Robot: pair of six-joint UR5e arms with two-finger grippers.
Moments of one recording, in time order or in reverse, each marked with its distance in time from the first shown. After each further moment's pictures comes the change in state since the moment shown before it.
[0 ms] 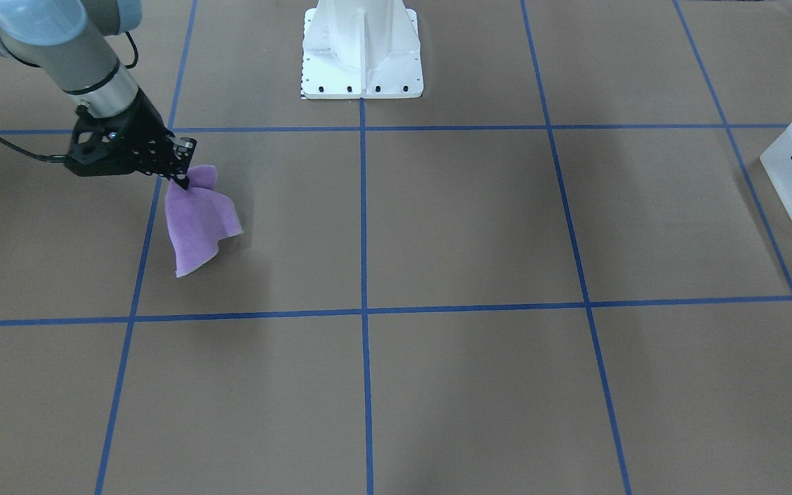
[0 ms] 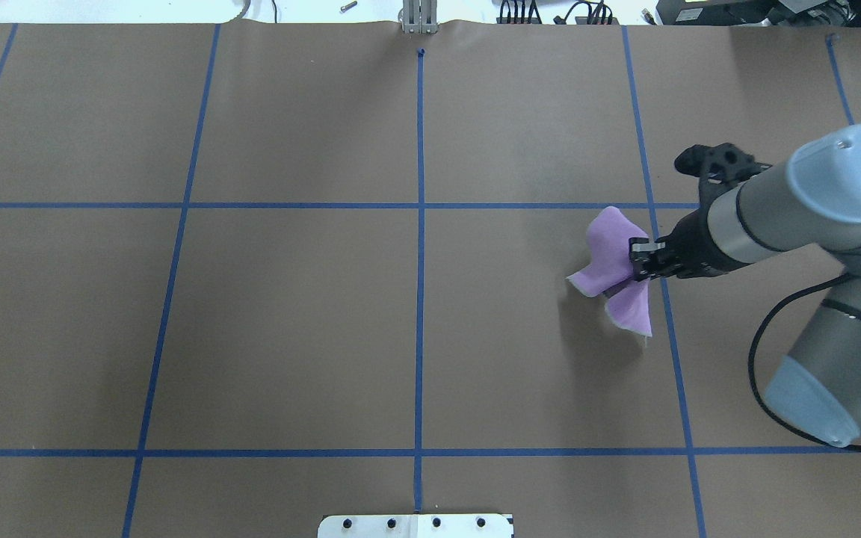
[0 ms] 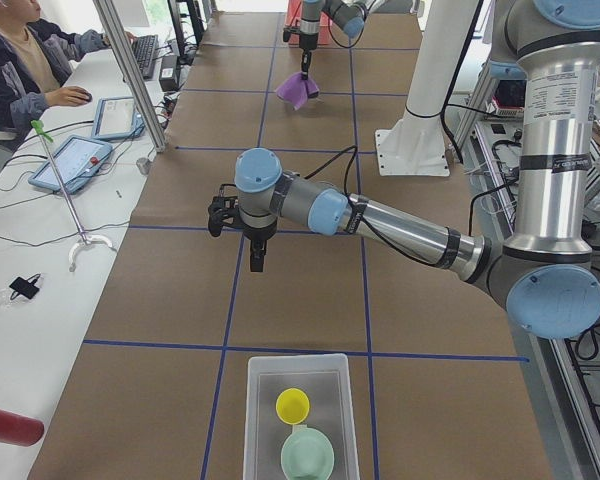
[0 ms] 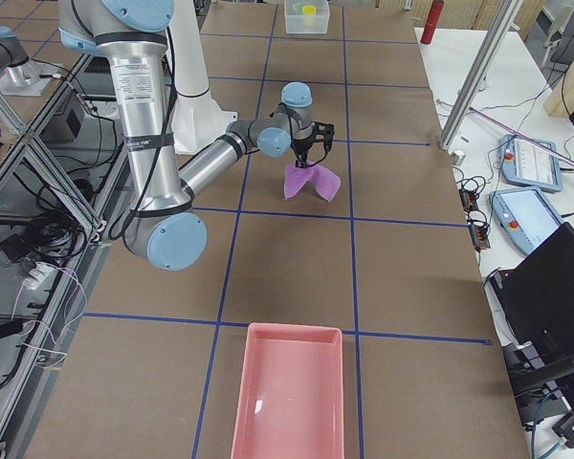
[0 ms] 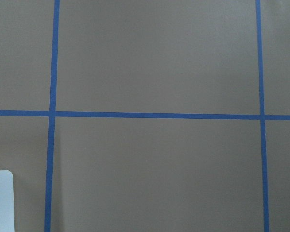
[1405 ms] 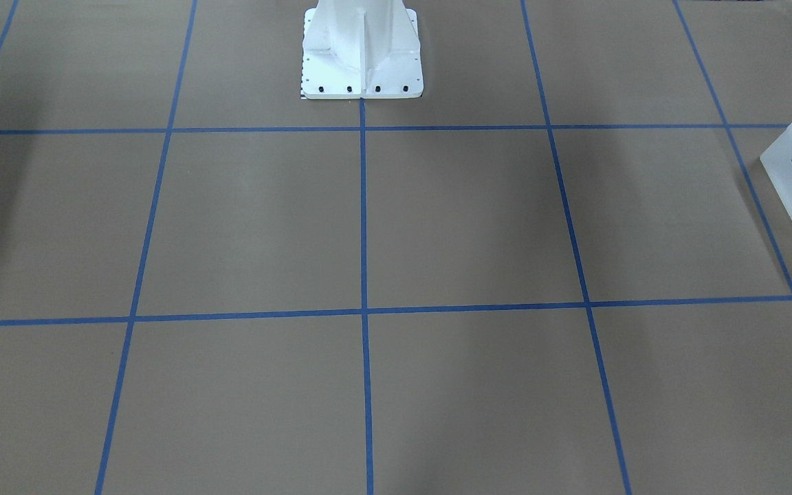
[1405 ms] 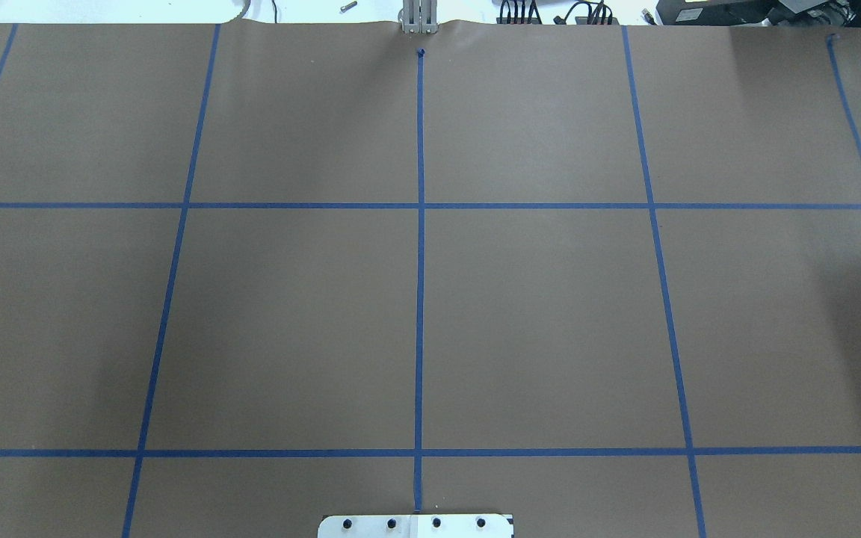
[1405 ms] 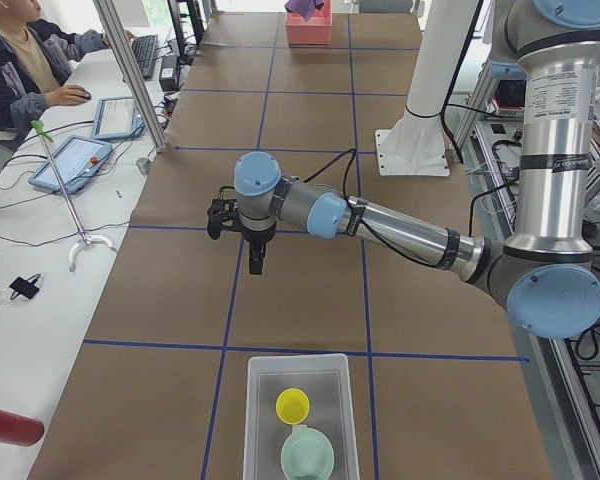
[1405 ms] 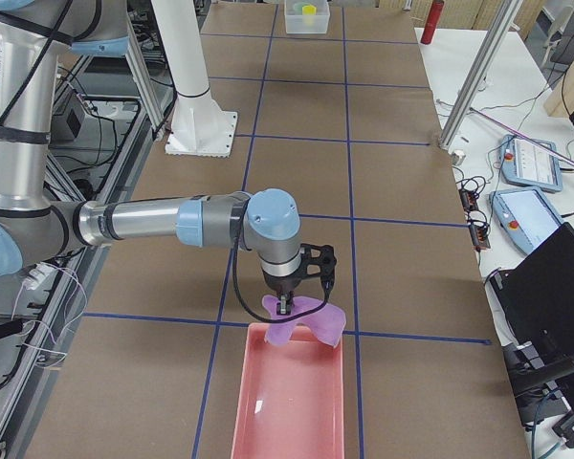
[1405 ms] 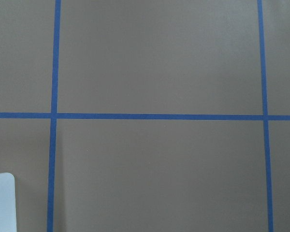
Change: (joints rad) left arm 0.001 0.001 0.016 -0.021 0.002 0.003; right arm 0.946 -0.356 -0.169 -0.319 0.211 -1.307
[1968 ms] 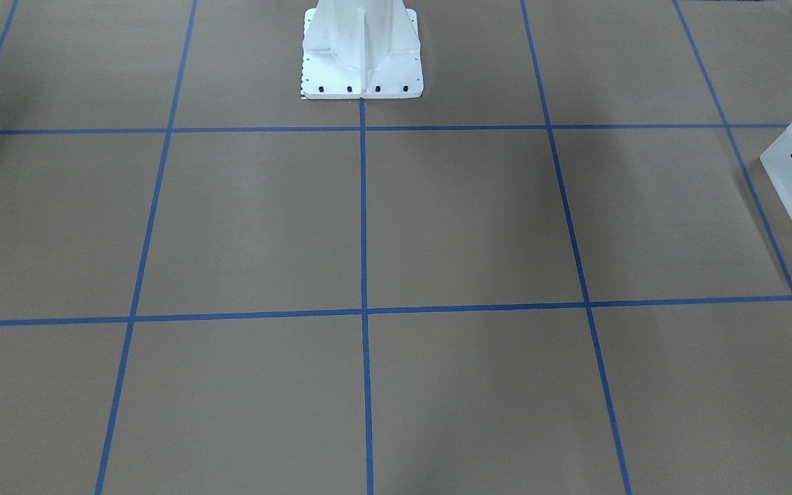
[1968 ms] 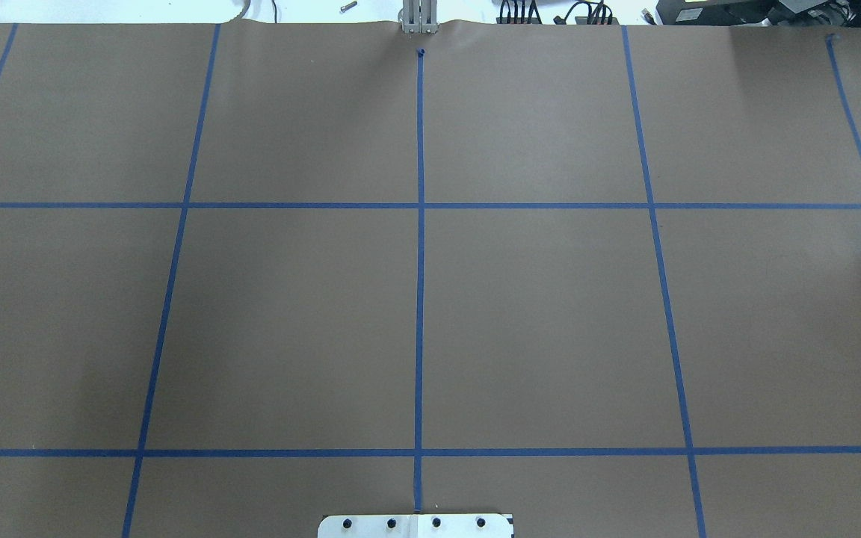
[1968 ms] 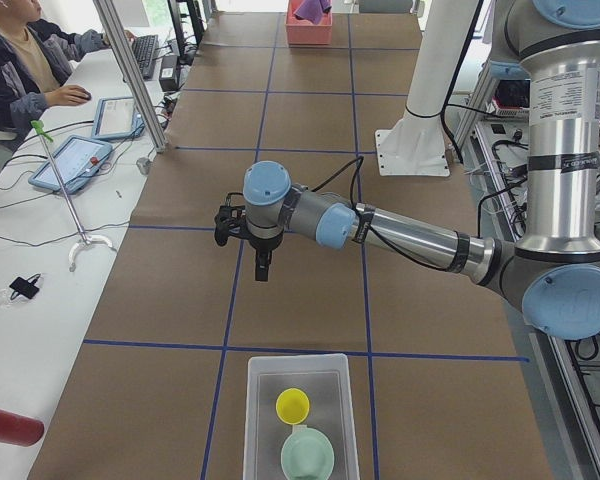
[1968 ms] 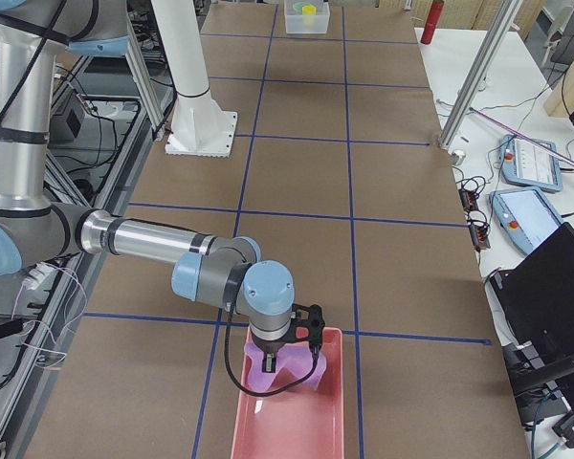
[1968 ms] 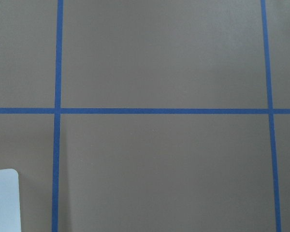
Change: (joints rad) left arm 0.000 0.055 -0.001 -0.075 0.000 -0.002; right arm 0.024 0.011 -0.250 0.106 -0.012 -0.116
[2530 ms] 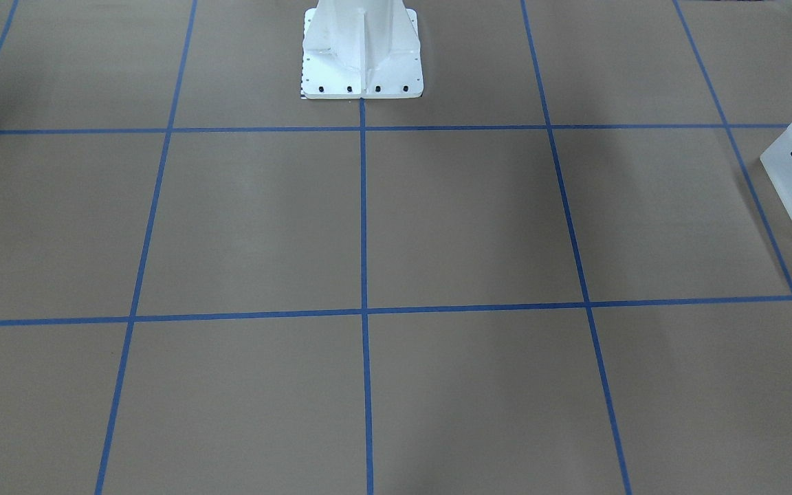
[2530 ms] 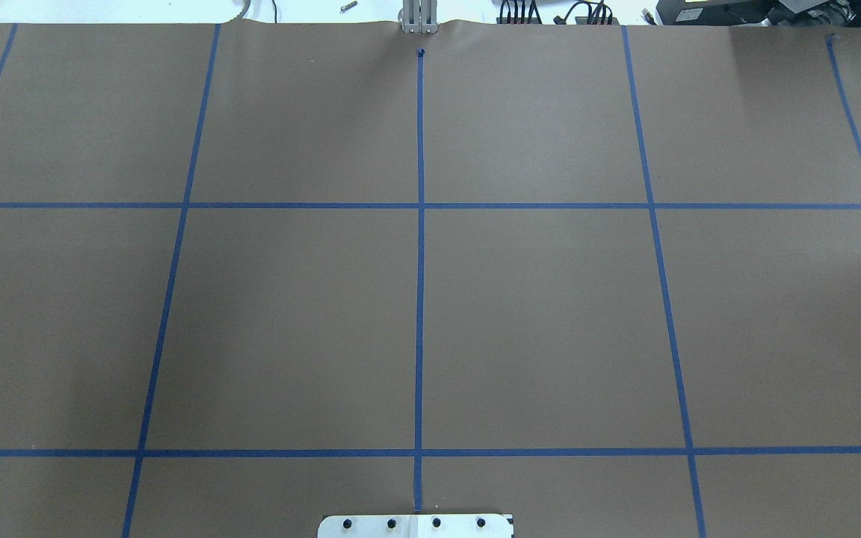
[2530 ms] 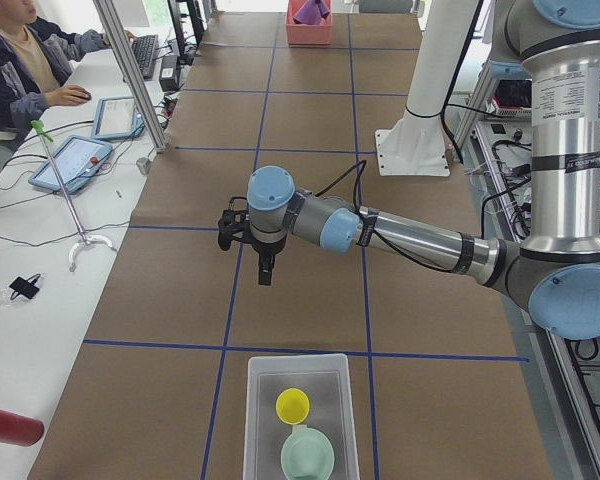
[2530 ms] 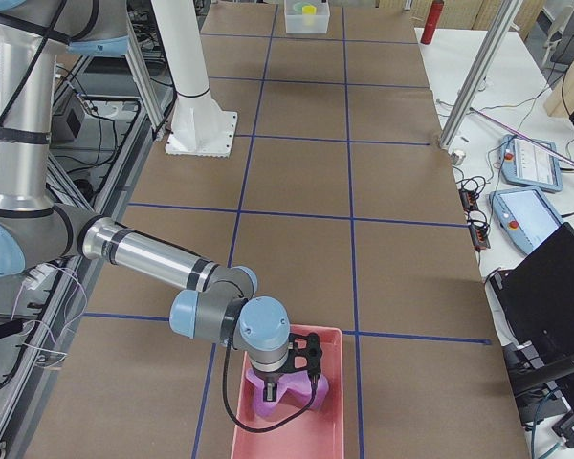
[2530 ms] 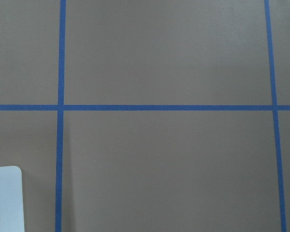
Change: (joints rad) left arm 0.000 0.019 0.001 -0.012 0.001 0.001; right arm -0.002 0.028 -0.148 0.172 -0.011 0.009
